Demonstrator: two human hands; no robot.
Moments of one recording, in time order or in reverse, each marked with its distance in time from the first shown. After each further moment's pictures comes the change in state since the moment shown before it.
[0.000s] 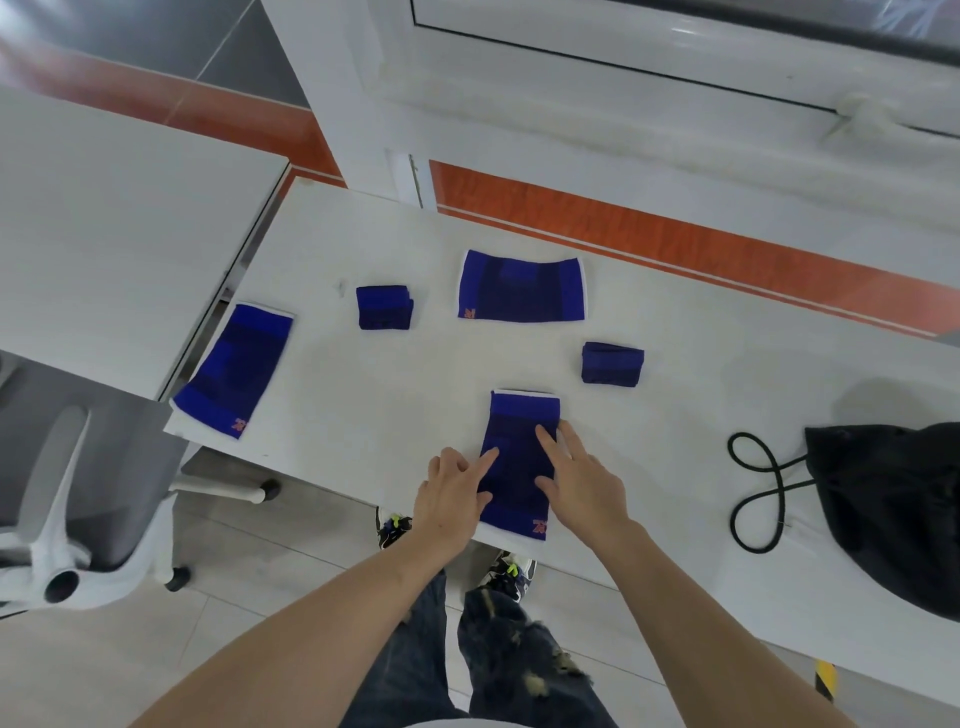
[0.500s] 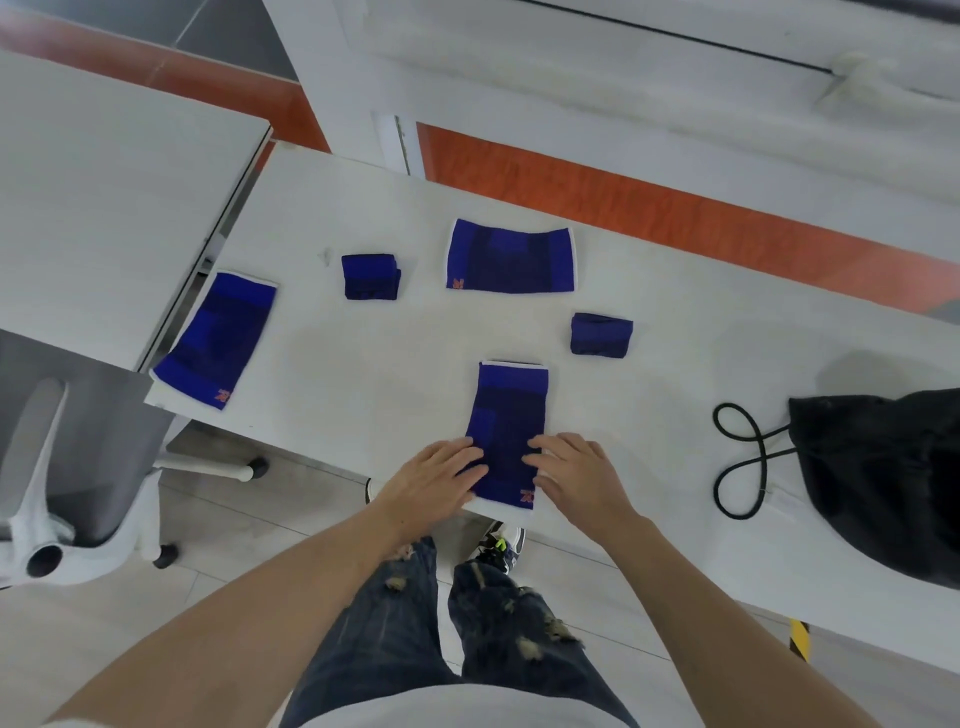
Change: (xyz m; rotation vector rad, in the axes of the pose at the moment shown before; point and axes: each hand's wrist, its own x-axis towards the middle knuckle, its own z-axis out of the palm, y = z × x) left_hand -0.011 -0.042 0.013 0.448 0.184 0.674; right_hand -0.024 0.037 0.025 -0.064 0.152 -0.325
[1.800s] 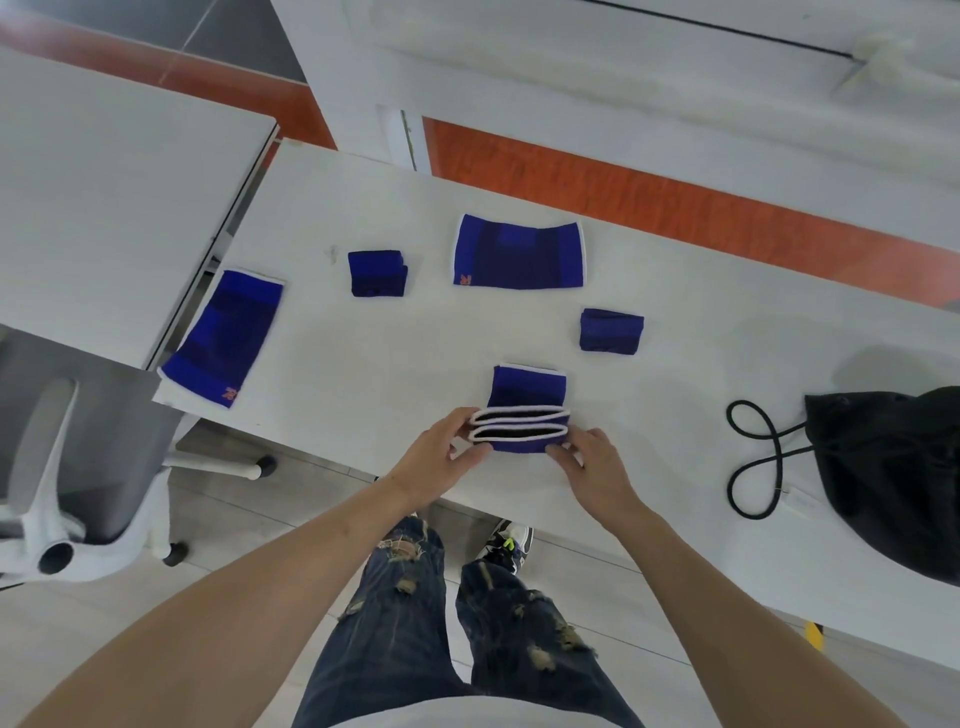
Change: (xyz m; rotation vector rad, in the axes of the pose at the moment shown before) left_hand 0.023 -0.004 -0.045 -1.085 -0.009 -0.562; right_hand 0.011 -0.002 0.001 0.584 0.095 0.346
